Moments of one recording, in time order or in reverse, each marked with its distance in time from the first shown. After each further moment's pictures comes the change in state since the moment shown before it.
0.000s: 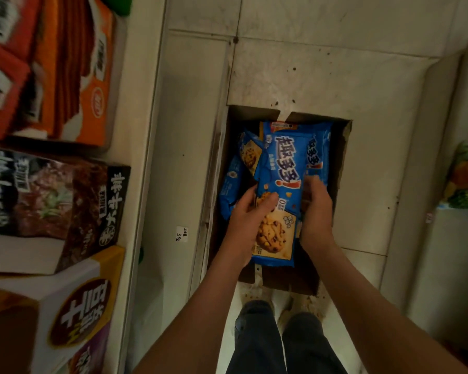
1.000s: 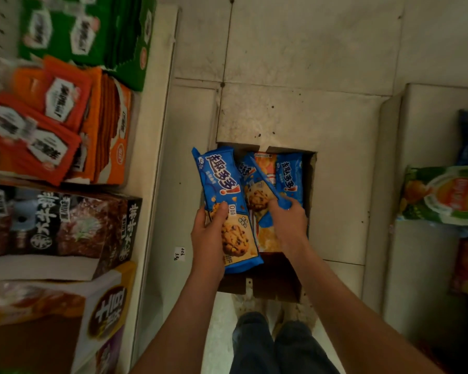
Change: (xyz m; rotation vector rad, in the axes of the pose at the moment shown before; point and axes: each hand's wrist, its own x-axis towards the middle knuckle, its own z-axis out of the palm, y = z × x) left_hand -0.053 0.054 0.000 -0.091 0.338 0.140; right_hand -0.028 -0.056 0.019 -0.439 0.163 0.095
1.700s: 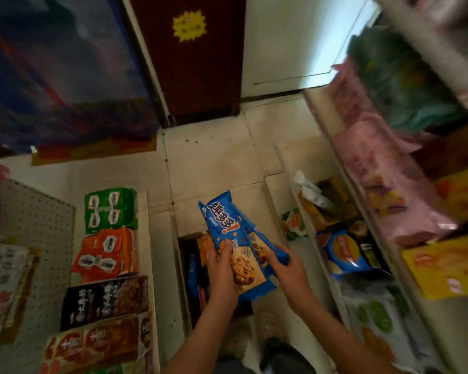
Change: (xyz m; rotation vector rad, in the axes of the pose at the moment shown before) left_hand -0.324 0.136 0.067 0.057 -0.373 -0.001; right_hand -0.307 -0.081 -0.253 0.390 0.073 -0.221
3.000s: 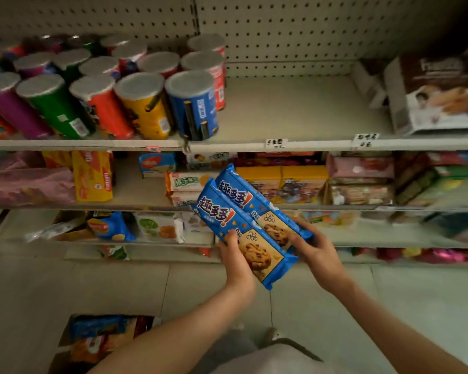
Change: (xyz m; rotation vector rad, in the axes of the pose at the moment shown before) left_hand -0.458 -0.332 -0.053 0.757 -0.919 -0.176; right_hand -0.539 0.293 -0.259 0.875 0.915 -0.327
